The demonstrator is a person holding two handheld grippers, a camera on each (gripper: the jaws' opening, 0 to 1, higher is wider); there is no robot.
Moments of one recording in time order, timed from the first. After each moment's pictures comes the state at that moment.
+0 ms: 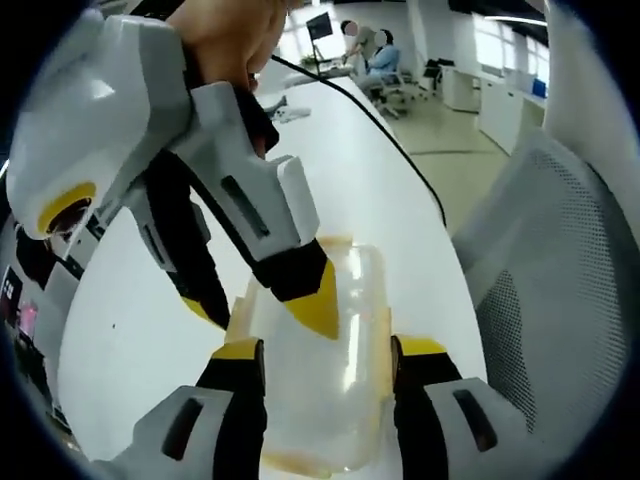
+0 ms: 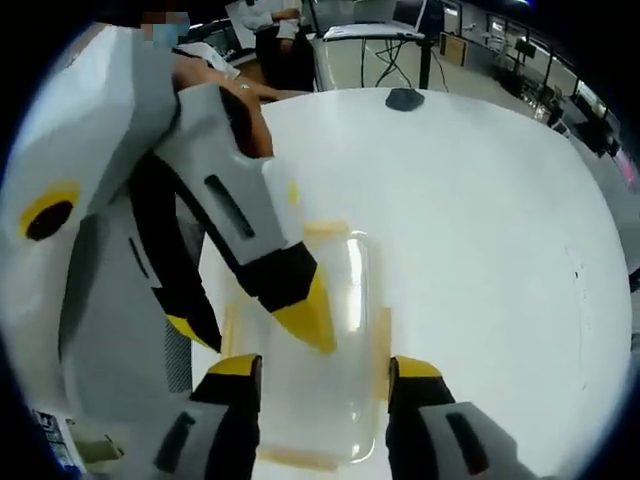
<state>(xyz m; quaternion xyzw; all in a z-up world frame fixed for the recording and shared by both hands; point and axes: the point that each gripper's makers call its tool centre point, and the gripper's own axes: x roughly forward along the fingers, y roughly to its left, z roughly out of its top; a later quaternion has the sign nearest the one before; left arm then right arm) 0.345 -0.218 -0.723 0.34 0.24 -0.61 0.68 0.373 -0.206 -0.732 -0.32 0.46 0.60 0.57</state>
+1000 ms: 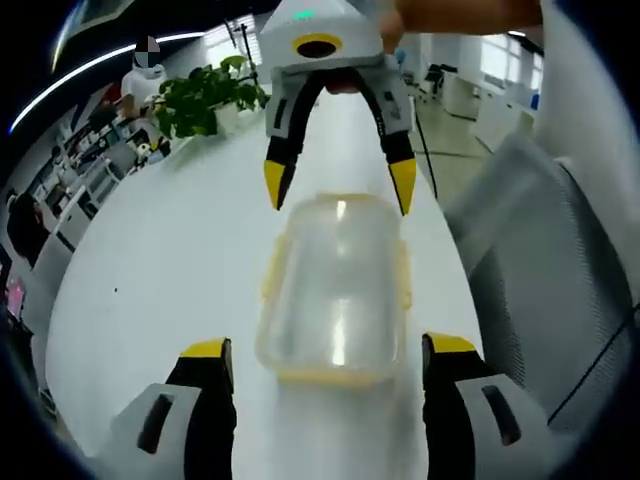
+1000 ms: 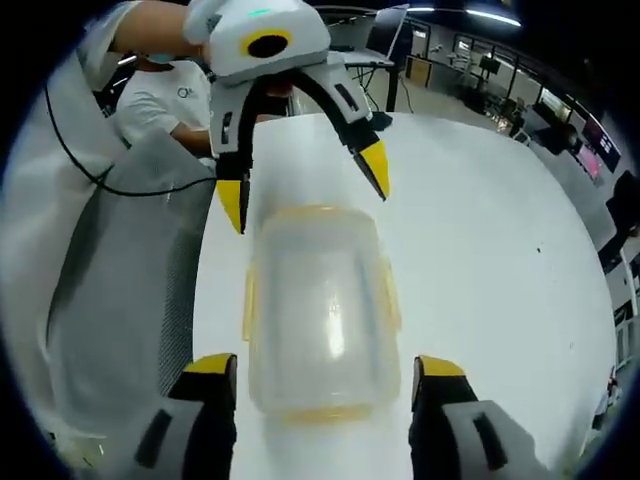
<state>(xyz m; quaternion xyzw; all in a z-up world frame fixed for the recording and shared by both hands) 0.366 -0.155 -0.723 0.33 0.28 -0.62 0.65 0.347 -0.247 -0.727 -0.32 0.40 0.57 0.64</state>
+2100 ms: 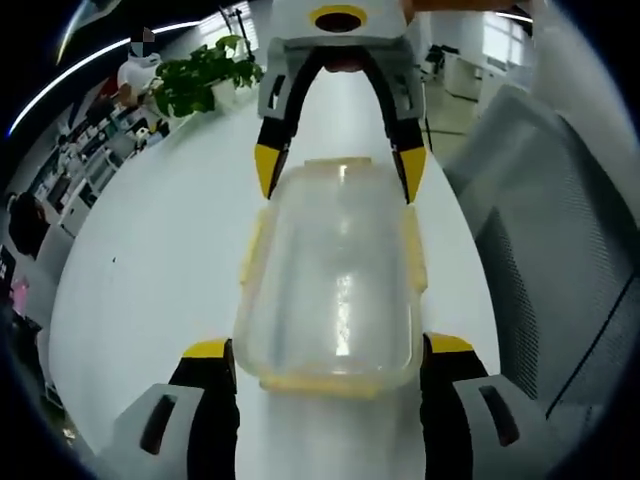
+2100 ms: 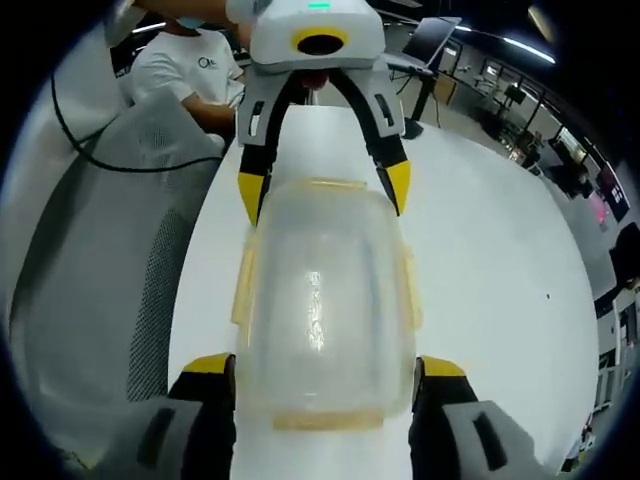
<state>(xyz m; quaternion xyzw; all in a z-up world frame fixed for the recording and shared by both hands) 0.363 -0.103 -0.752 0.36 0.30 -0.59 0.66 0.348 -0.192 -0.753 -0.38 0.35 0.58 0.63</state>
